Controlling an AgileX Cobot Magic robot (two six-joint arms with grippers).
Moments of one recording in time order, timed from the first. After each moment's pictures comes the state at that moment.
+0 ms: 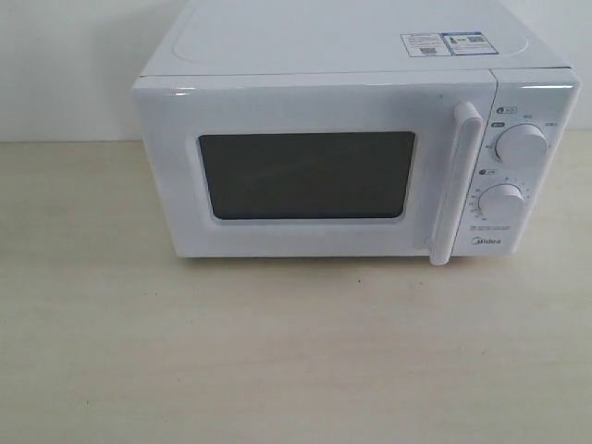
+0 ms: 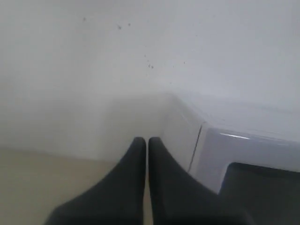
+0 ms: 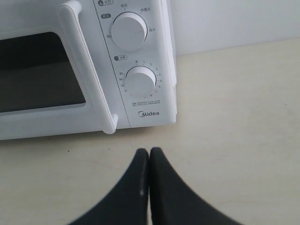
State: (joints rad) left arm 0.02 0.02 -0.11 -1.36 0.09 1.10; right arm -0.03 0.00 0.00 0.16 0.31 0.01
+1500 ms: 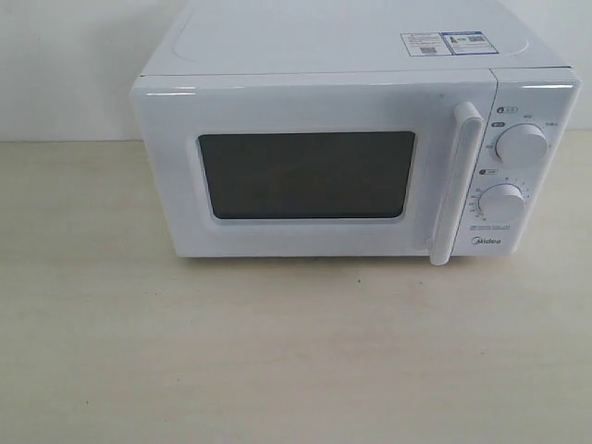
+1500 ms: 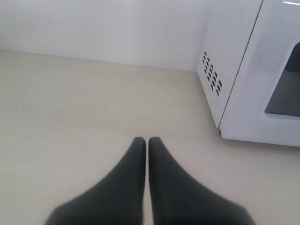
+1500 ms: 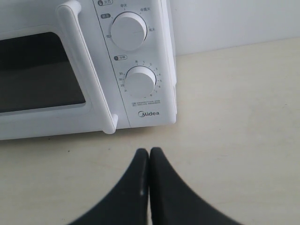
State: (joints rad) left arm 0.02 0.00 0.00 -0.12 0.29 0.01; right arm -0.03 0.00 0.00 0.17 0.31 0.01
